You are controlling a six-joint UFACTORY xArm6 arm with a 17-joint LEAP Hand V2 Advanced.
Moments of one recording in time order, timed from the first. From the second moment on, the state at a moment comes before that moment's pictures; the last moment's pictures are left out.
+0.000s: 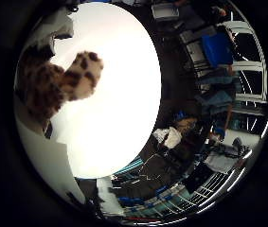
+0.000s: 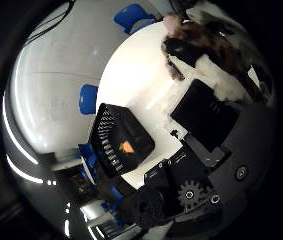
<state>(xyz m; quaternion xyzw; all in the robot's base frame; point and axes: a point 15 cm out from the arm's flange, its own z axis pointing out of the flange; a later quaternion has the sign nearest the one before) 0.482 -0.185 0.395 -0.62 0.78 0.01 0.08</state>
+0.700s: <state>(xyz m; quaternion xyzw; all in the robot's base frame) 0.454 0.078 0.491 -0.73 0.67 0.03 0.15</state>
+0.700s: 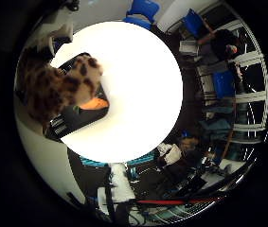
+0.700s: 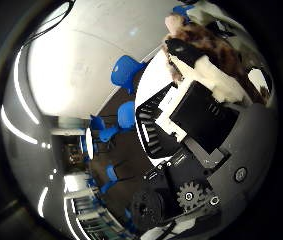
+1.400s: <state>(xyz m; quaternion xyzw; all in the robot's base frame) 0.427 0.148 0.463 -0.77 0.63 0.08 0.09</state>
